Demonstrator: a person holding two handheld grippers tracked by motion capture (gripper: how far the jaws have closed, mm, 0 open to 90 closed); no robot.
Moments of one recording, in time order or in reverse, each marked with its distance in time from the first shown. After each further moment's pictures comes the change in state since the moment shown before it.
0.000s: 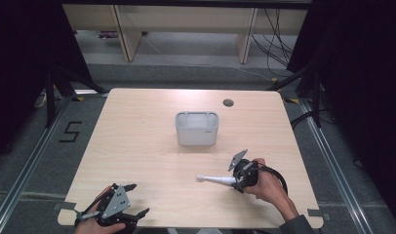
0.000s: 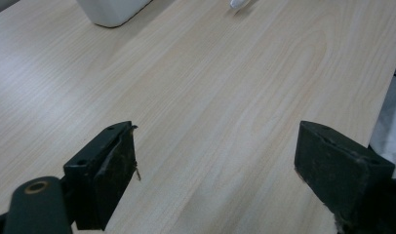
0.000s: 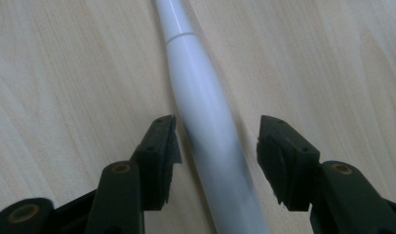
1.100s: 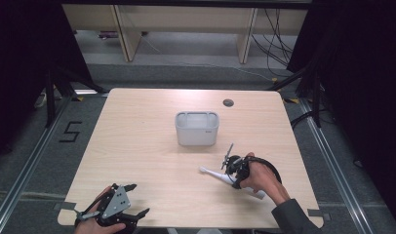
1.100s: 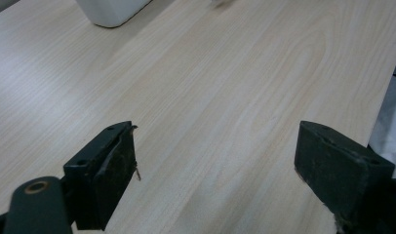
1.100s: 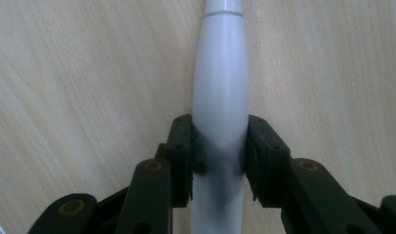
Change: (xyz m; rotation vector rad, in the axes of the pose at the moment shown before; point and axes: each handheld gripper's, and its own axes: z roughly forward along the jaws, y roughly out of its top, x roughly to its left) left arm -0.002 0.000 0.001 -0.023 -0.008 -0.024; right arm -0.010 0.027 0.012 0.267 0.096 -0.017
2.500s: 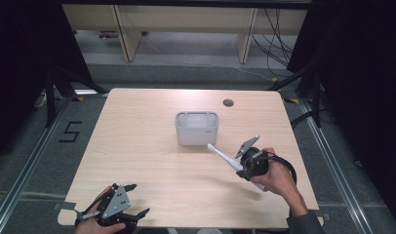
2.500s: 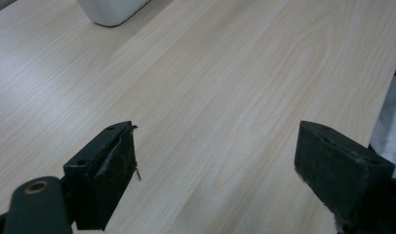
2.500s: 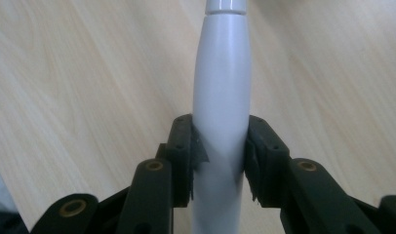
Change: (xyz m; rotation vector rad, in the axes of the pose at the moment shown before) left arm 0.001 0.000 0.000 0.012 0.016 0.015; right arm 0.005 -0.036 -0.058 -0.332 -0.100 0.120
